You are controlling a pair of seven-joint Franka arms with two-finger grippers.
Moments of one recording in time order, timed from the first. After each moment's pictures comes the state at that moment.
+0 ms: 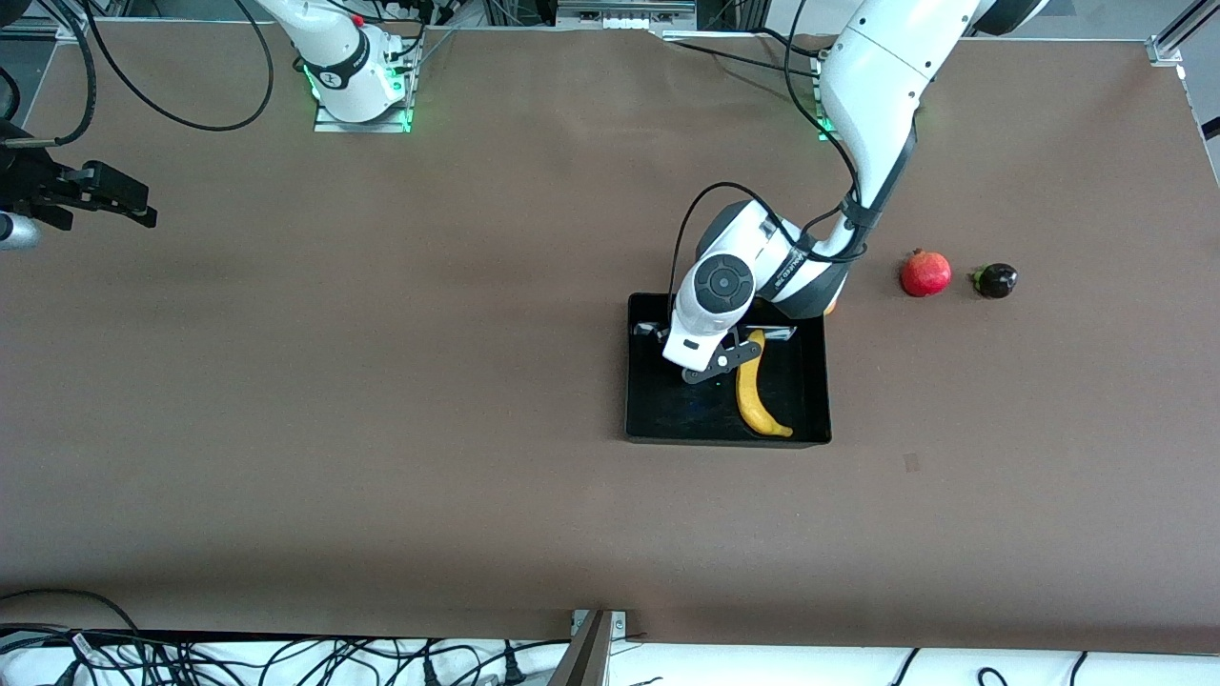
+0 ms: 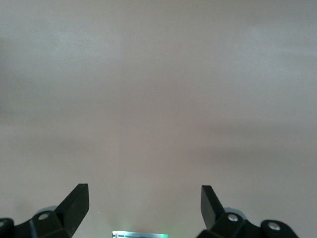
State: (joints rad) left arm -0.43 0.70 -0.20 -1.67 0.00 2.23 -1.02; right arm -0.09 0.01 0.05 -1.59 -0.01 1.52 -0.09
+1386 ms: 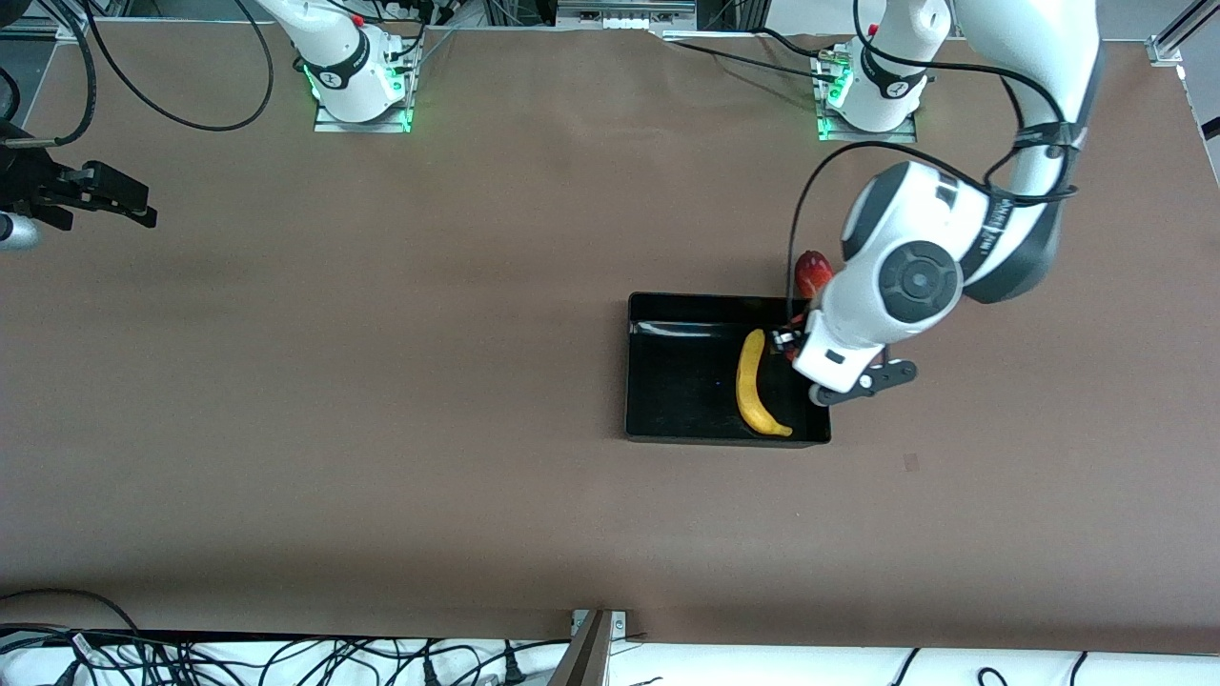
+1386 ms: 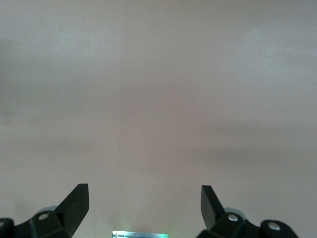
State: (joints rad) left arm -0.21 0.46 -0.14 -1.54 0.00 1.79 -0.63; right arm -0.09 0.01 0.05 -1.59 -0.01 1.52 -0.09
